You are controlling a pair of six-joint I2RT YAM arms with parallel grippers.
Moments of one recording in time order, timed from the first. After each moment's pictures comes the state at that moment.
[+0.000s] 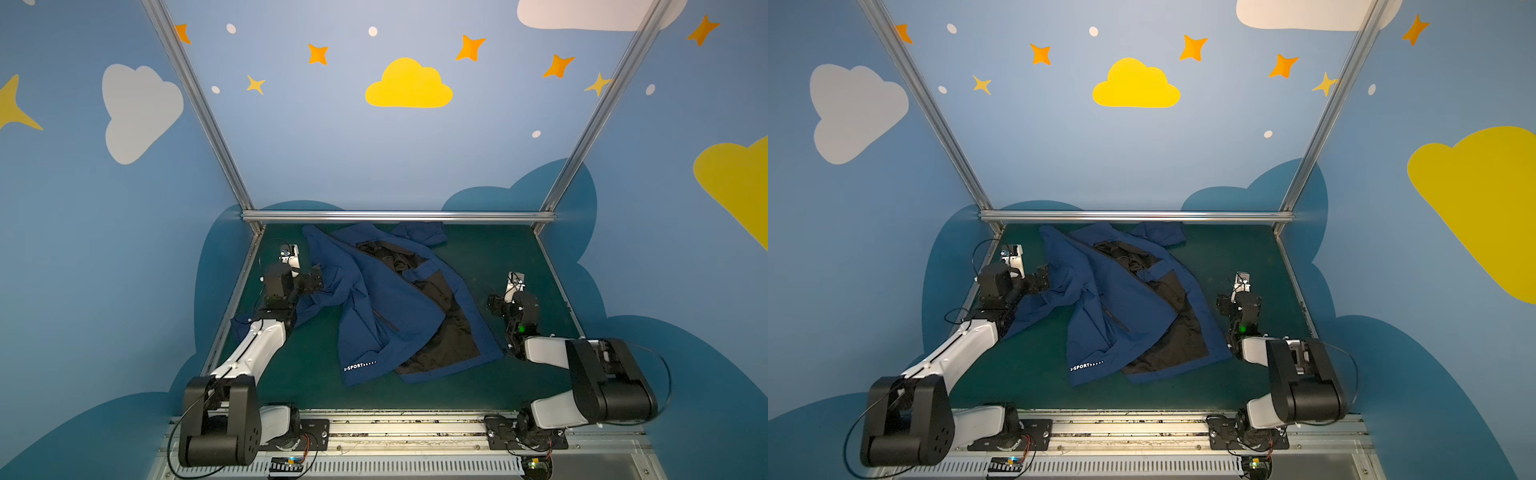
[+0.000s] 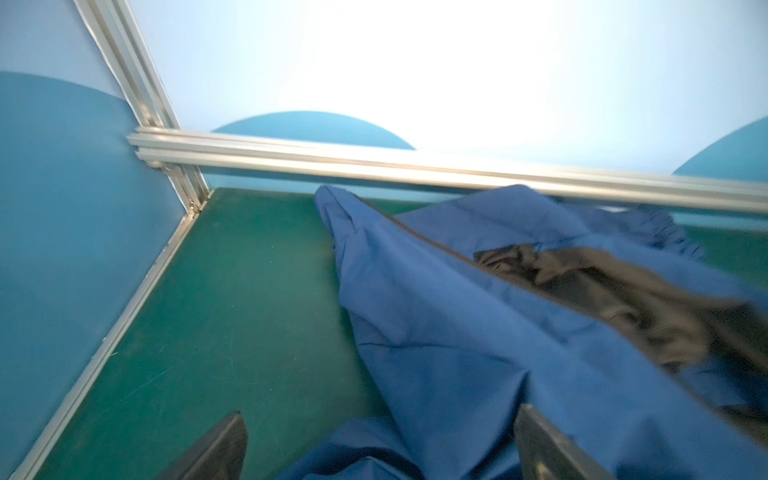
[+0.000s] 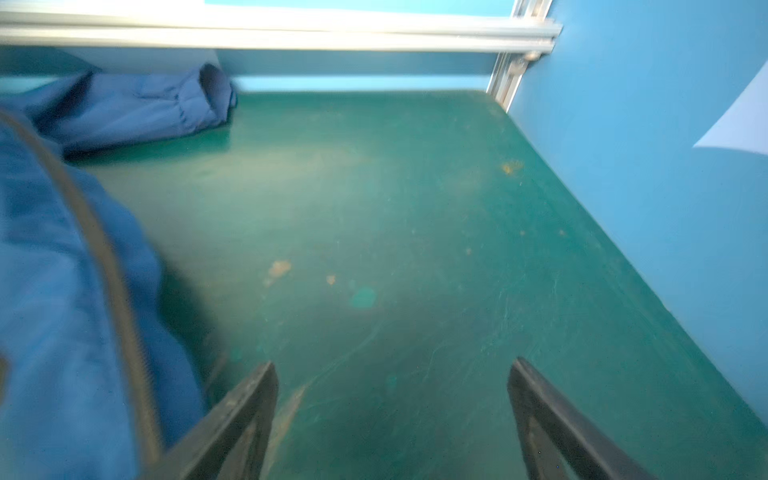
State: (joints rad) left arm -0.02 1.21 0.70 0.12 0.00 -0.12; right arm 0.14 1.39 0.42 0.57 0.24 0.01
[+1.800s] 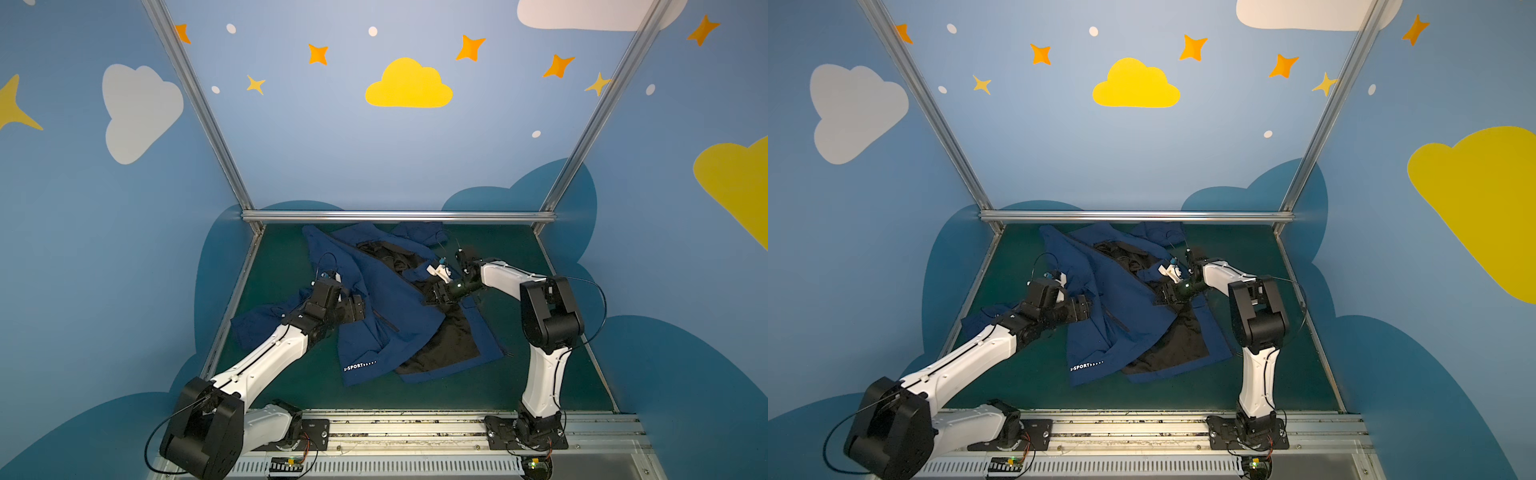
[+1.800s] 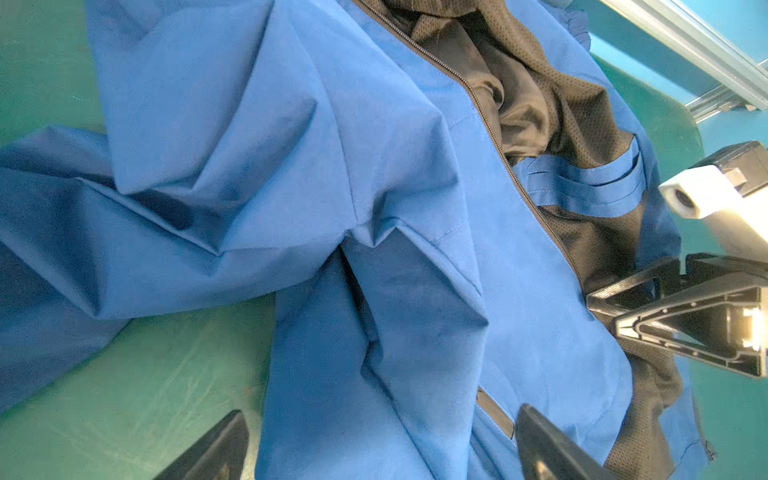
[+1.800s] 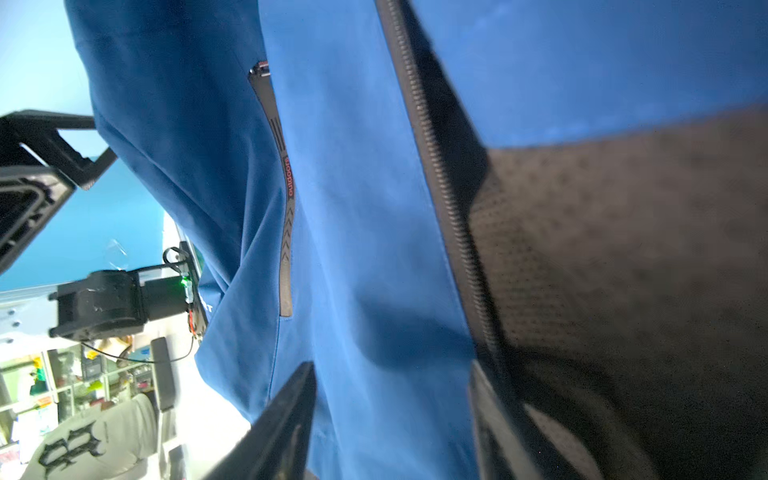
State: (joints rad) left arm -0.39 1.21 0.70 -0.28 0.01 -0.55; right arm 0.33 2.02 1.36 -0.66 -0.78 -0.09
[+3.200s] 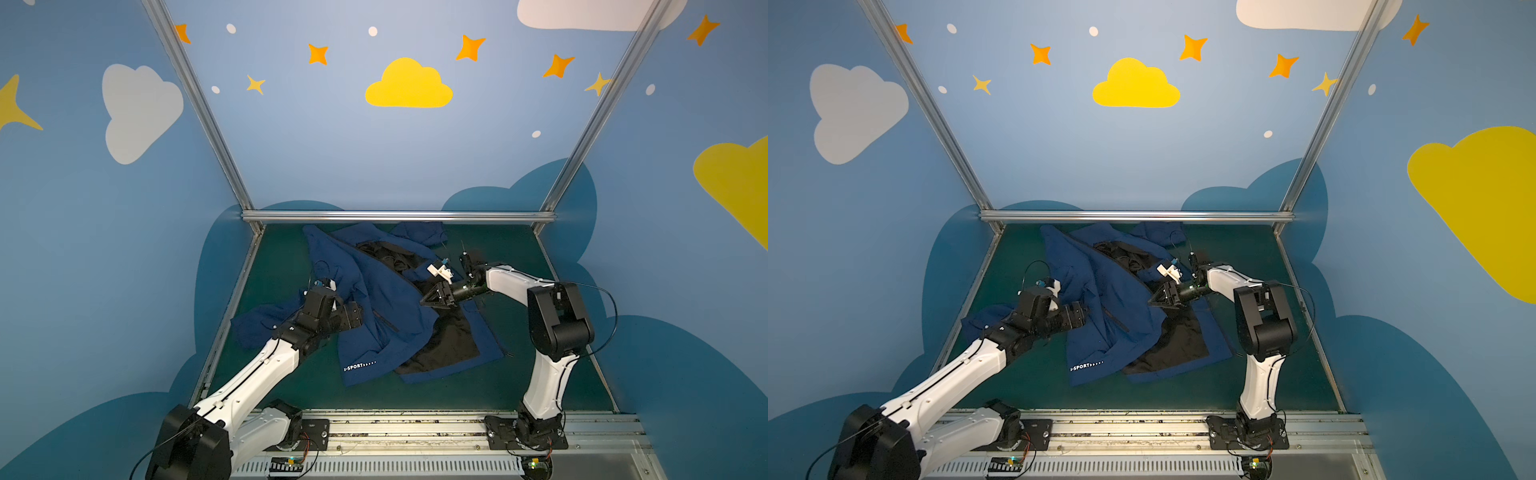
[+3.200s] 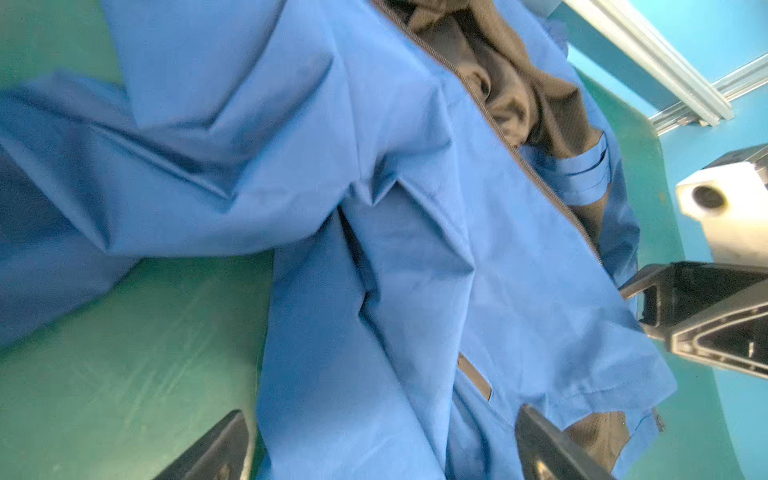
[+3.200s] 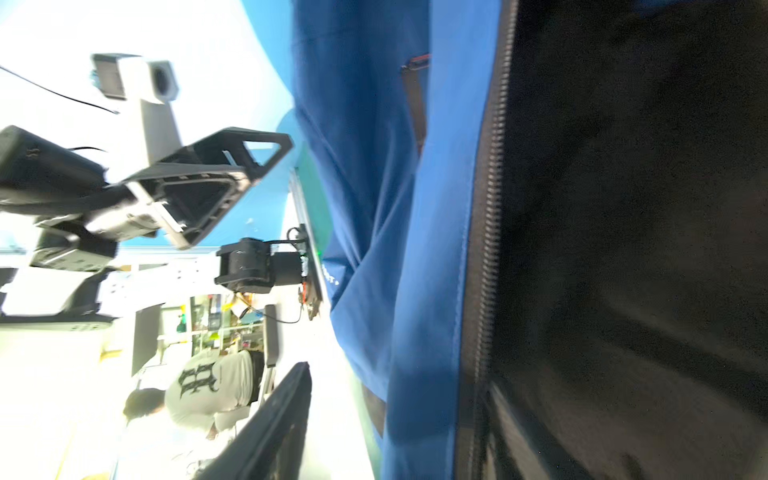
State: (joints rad) left arm -0.41 1.07 0.63 -0.32 0.05 -0.62; right arm 0.32 1.94 1.26 -0.62 -1.14 -0.04
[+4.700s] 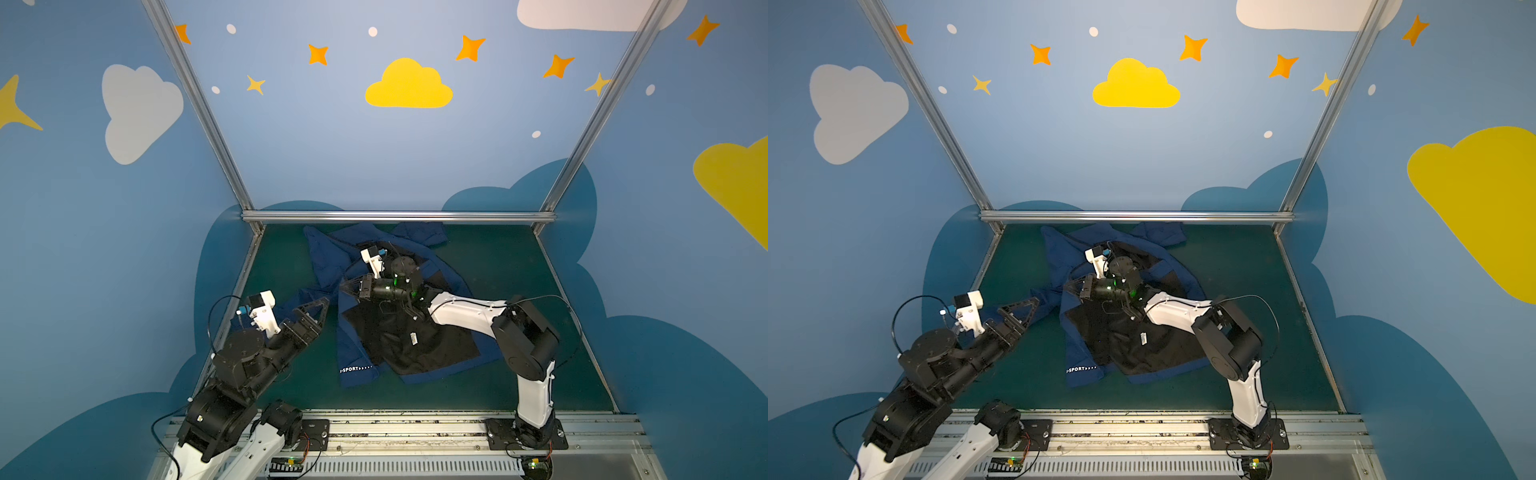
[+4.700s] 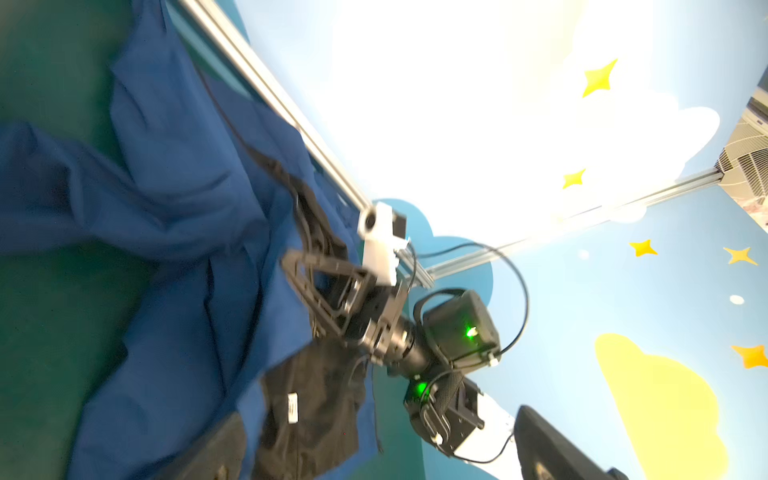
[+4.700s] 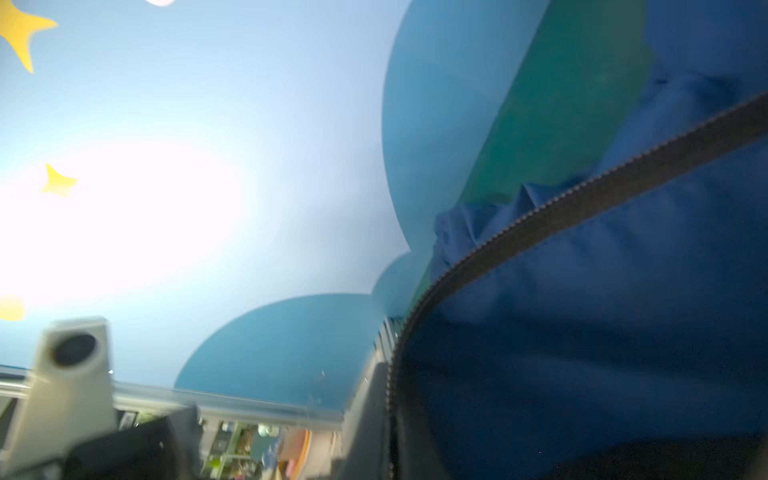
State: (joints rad) left arm -0.43 0.39 0.79 -0.67 0.07 -1.13; right arm 0.91 1.97 1.33 0.56 -0.55 1.06
